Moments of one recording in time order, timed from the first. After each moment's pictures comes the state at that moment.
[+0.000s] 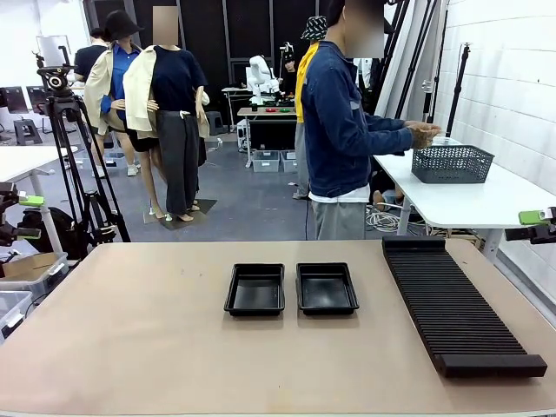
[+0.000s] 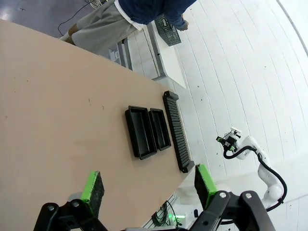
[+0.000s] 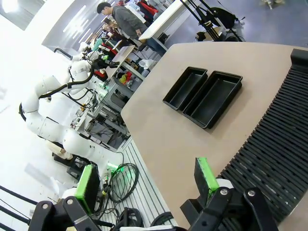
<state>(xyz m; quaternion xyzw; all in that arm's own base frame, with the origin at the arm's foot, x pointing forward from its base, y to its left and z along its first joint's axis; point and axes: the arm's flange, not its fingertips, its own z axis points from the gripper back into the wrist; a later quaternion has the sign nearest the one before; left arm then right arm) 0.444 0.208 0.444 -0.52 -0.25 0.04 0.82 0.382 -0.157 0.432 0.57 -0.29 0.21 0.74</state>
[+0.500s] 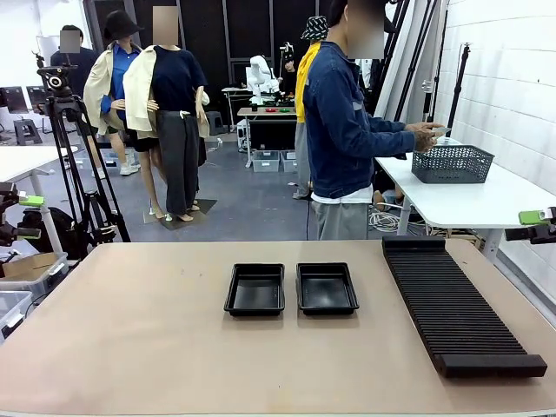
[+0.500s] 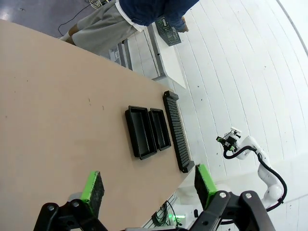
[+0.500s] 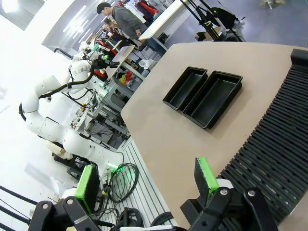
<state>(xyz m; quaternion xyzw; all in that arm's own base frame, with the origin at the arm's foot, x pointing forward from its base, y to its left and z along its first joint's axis) 0.444 0.208 0.444 -0.52 -0.25 0.04 0.82 0.382 -0.157 0.432 0.57 -0.29 0.21 0.74</state>
